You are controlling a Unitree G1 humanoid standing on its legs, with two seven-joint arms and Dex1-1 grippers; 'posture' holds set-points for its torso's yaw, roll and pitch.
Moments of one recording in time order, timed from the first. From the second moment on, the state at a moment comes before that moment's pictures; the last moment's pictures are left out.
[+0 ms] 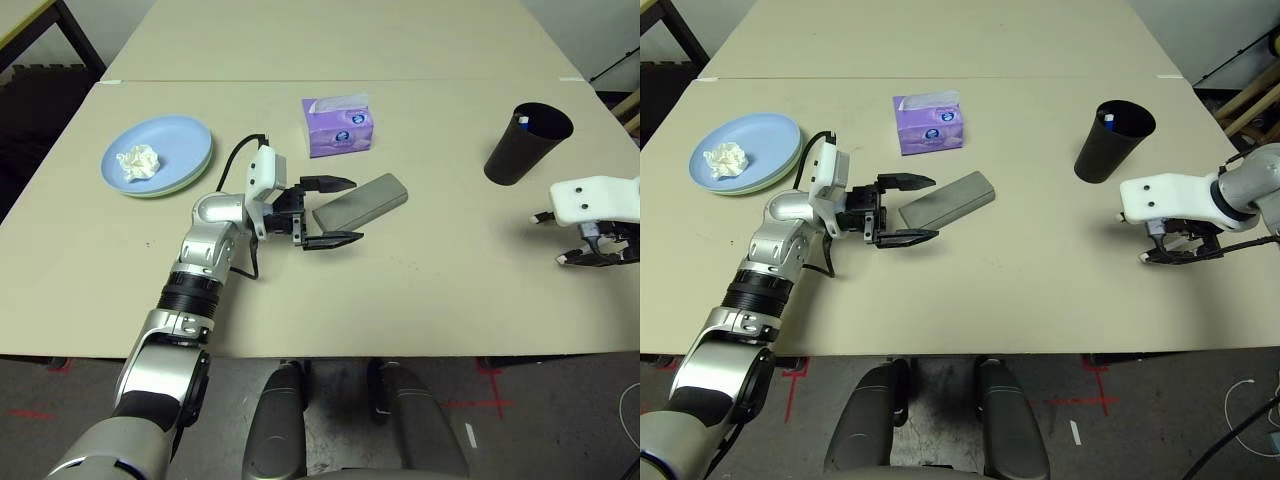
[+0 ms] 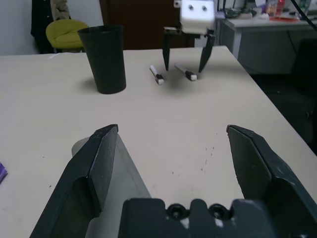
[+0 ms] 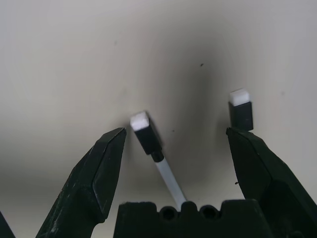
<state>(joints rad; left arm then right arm) -0.73 0.34 -0.08 0.41 -0.34 -0.04 -1.34 -0.82 -1.13 0.38 0.68 -0.32 -0.39 1.43</state>
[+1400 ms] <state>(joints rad) -0.69 0.37 -0.07 0.36 -0.34 0.00 -1.28 -0.92 -1.07 0.44 0.91 -0.48 -0.78 1.42</state>
